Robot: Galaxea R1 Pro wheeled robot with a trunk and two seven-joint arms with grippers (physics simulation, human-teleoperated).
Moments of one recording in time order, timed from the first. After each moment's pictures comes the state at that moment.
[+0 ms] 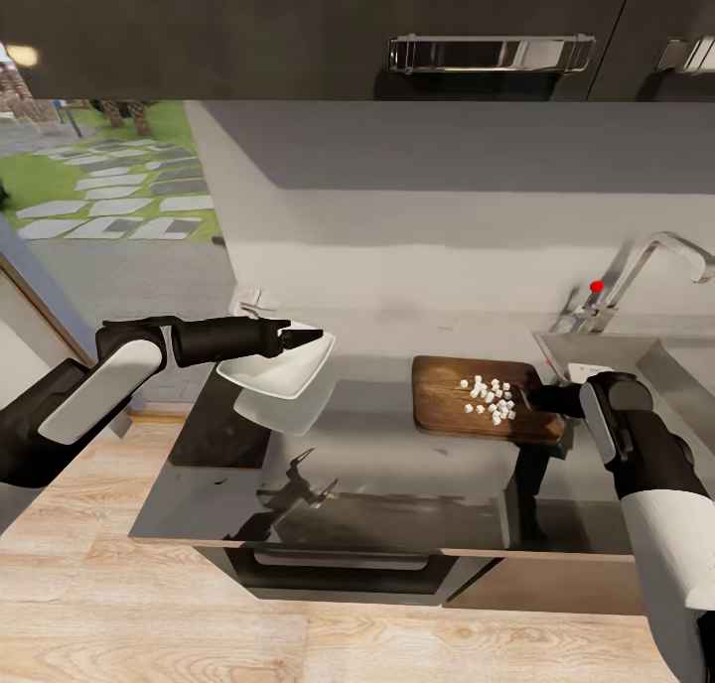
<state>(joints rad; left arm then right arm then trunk) -1.09 0.52 -0.68 -1.57 1.20 0.71 -0.07 -0.89 -0.25 -0.12 -1.06 -0.10 0.99 -0.04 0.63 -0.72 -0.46</state>
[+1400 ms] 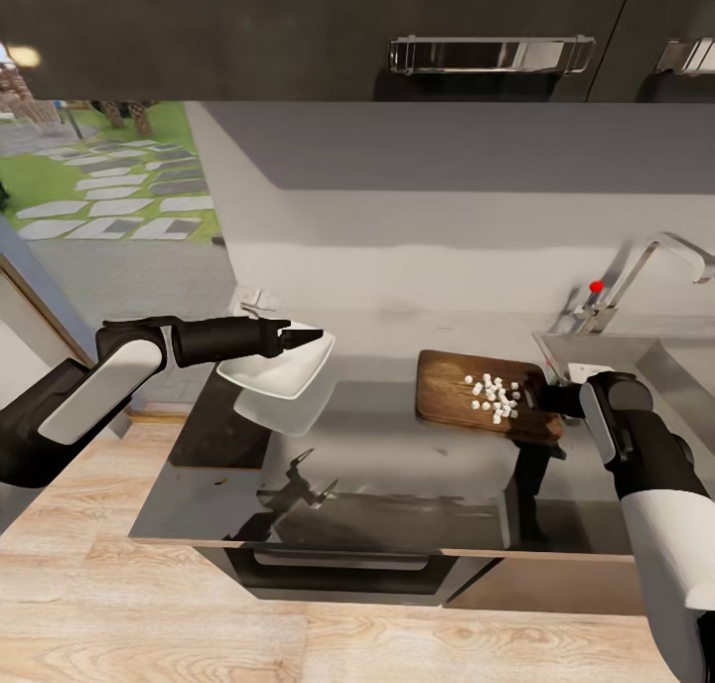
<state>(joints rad) -1.09 0.52 -0.68 -1.57 1.20 0.71 -0.07 -0.89 -0.25 -0.12 -1.06 -0.10 0.99 -0.04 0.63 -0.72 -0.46</state>
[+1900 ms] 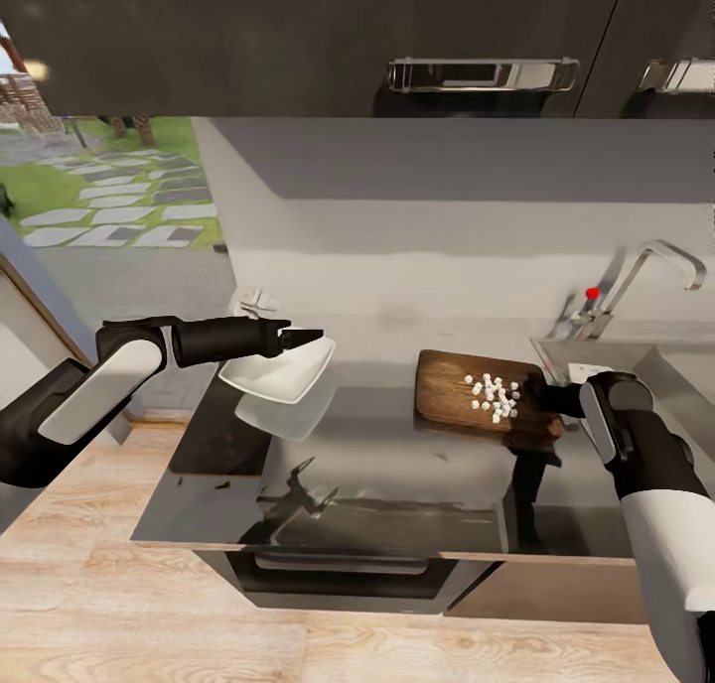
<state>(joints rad) -1.09 0.52 -0.68 -1.57 1.20 0.71 -0.07 -0.89 -0.25 -0.12 -1.06 -0.10 0.99 -0.04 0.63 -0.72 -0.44</state>
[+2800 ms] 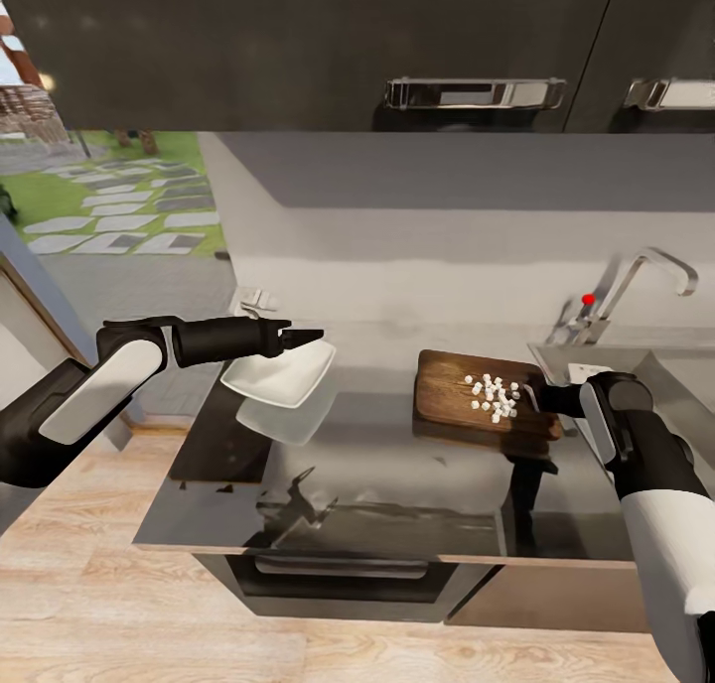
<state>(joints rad) -1.09 0.52 -0.68 -1.57 1.20 0.71 -0.07 -0.89 -0.25 -0.12 -1.06 -0.10 0.99 -0.04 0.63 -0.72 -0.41</state>
